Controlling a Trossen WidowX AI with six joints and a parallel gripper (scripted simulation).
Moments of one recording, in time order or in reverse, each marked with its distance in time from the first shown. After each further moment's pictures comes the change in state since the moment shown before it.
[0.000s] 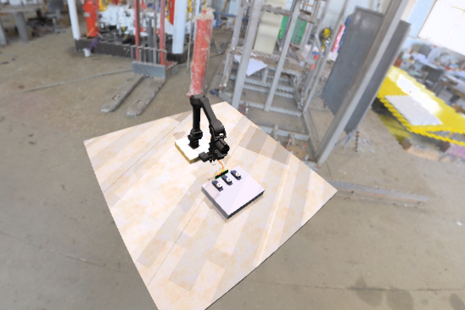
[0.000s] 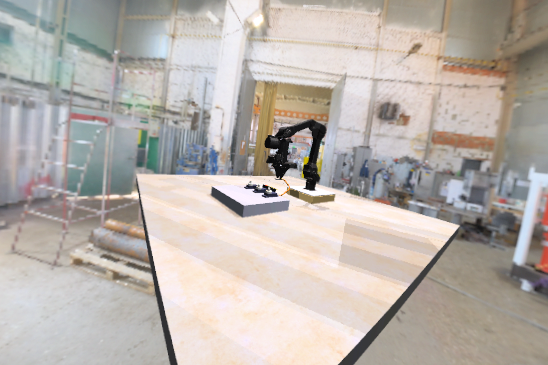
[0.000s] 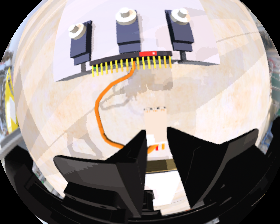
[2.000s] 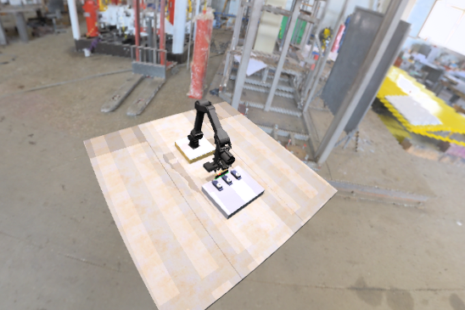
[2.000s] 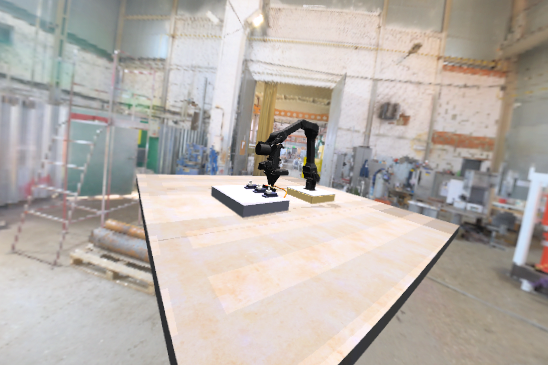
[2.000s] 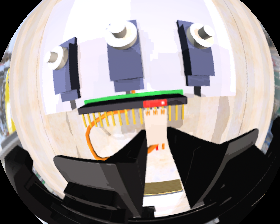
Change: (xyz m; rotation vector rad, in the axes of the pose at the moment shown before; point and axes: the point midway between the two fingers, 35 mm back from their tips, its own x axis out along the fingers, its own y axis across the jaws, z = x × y) arm 0.036 -0.002 0.051 0.010 0.009 0.002
